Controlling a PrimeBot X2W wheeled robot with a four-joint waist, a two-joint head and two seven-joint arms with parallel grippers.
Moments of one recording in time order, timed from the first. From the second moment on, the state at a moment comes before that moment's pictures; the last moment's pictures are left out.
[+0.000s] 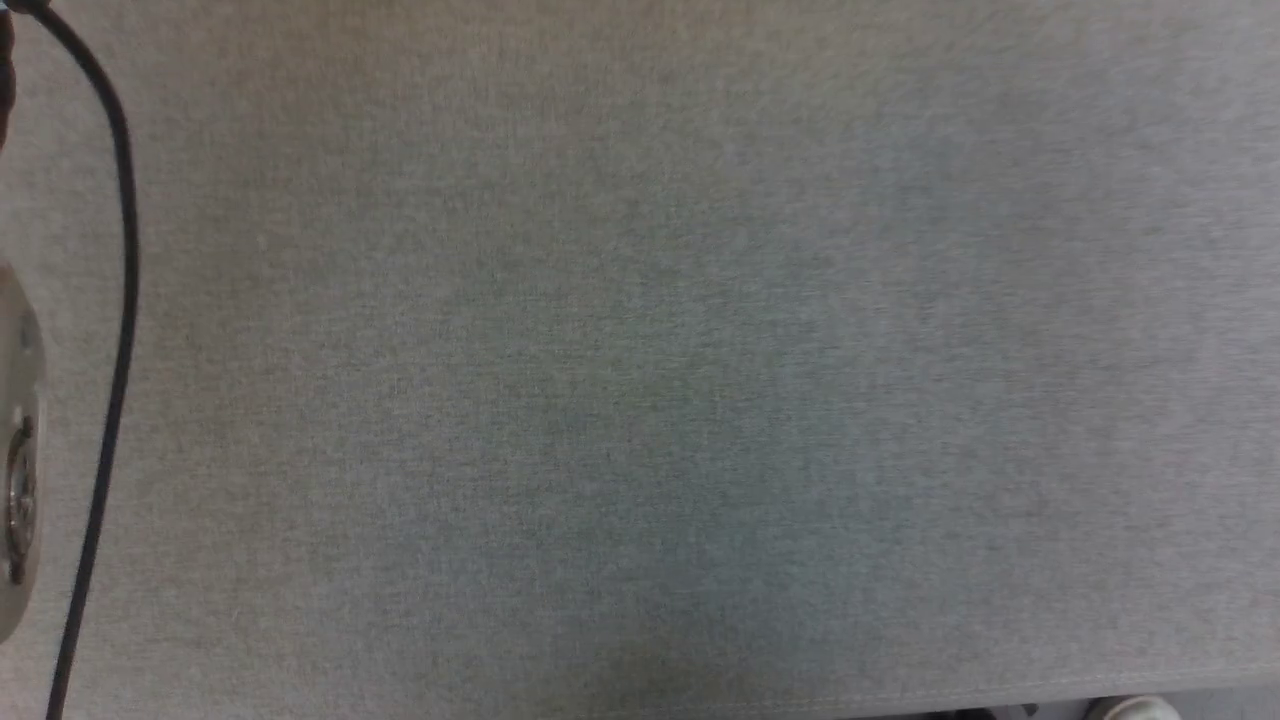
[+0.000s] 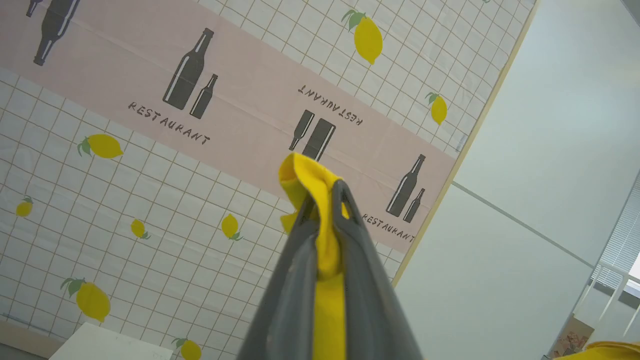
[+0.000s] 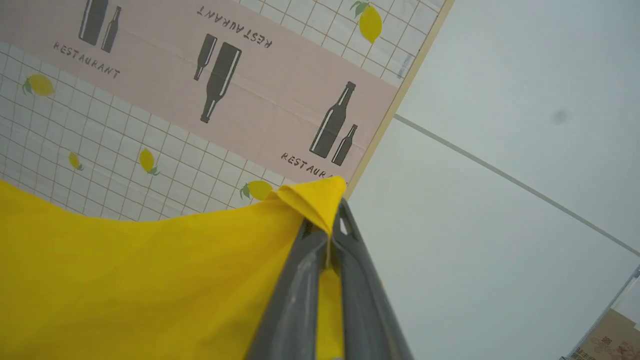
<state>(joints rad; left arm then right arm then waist) -1.68 0.30 -0.31 0.53 -0.86 0.14 -0.18 -1.71 -0.18 -0.04 0.71 -0.25 0.13 -0.03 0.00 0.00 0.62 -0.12</state>
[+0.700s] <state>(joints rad) -1.51 0.38 -0.30 0.59 -0.93 -0.05 -0.10 -1.59 -0.33 0.20 0.78 -0.22 0.13 -0.25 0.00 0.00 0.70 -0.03</state>
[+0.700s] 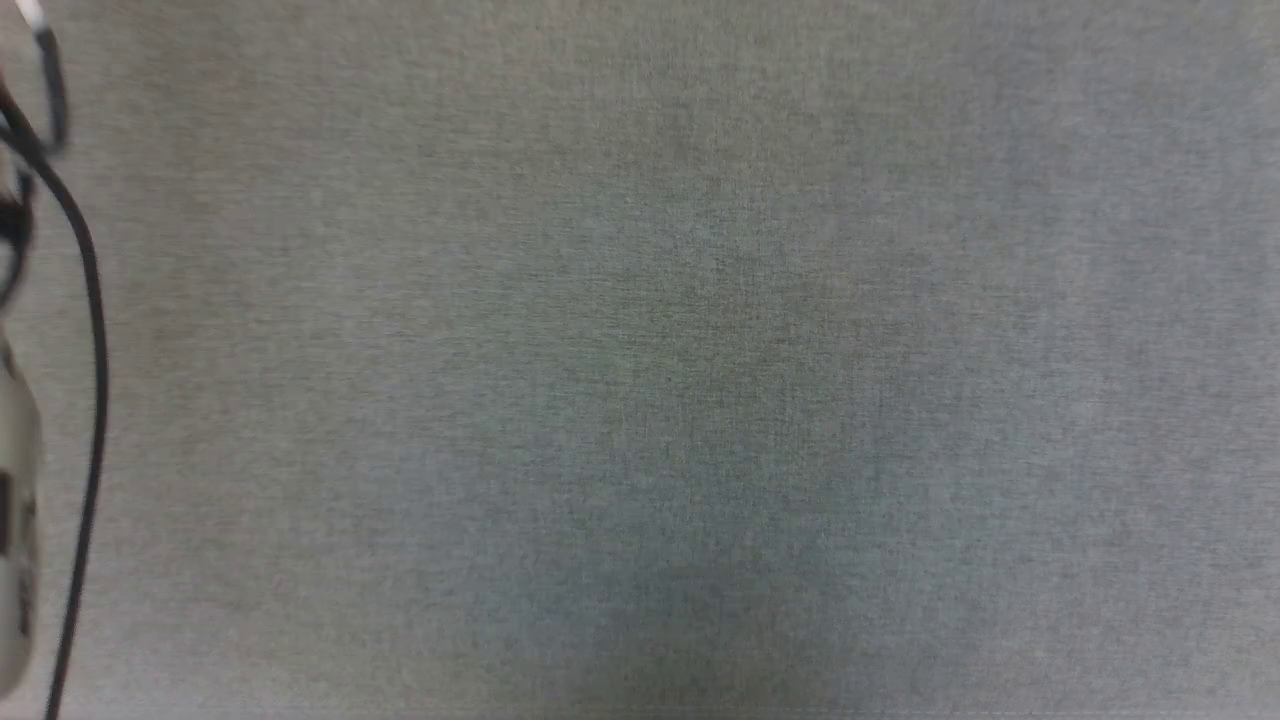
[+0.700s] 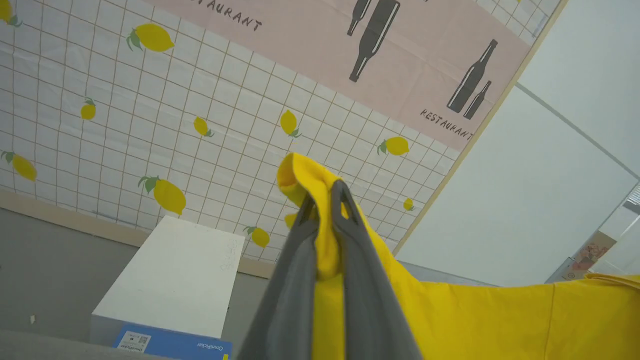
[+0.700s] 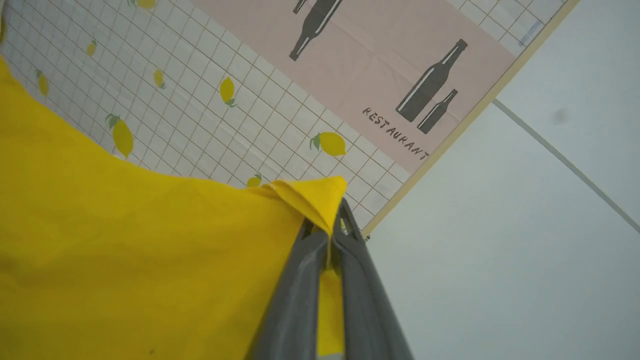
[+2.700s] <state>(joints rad) 0.27 0.42 -0.23 -0.33 -1.28 0.24 0.04 0.23 -0.05 -0.34 -0.14 0.43 0.13 0.10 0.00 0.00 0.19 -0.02</state>
